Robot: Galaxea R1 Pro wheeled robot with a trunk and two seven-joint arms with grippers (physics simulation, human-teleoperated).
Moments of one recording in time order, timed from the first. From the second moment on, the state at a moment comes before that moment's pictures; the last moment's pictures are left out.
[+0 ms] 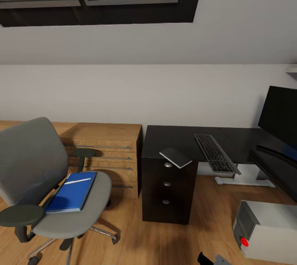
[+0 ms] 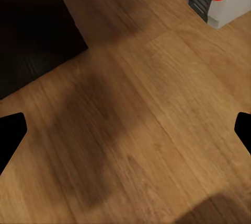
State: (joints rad) left arm 0.03 -0.01 -0.23 -0.76 0.40 0.15 0.10; right arm -0.44 0.05 0.34 -0.01 -0.88 -0.45 -0.18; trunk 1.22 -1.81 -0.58
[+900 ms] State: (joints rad) left arm 0.03 -0.01 -0.22 -0.70 0.40 0.03 0.10; right arm -0.44 0.05 0.34 -0.01 -0.85 -0.45 -0.18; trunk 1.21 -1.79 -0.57
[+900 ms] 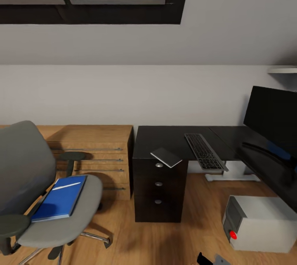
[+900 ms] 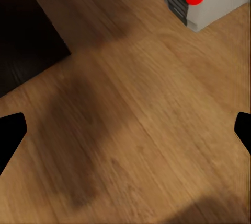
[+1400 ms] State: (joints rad) left arm 0.03 -0.01 -0.22 -0.70 0.40 0.03 0.10; right arm -0.44 0.05 0.34 0.00 -0.84 -0.45 -0.18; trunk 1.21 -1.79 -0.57
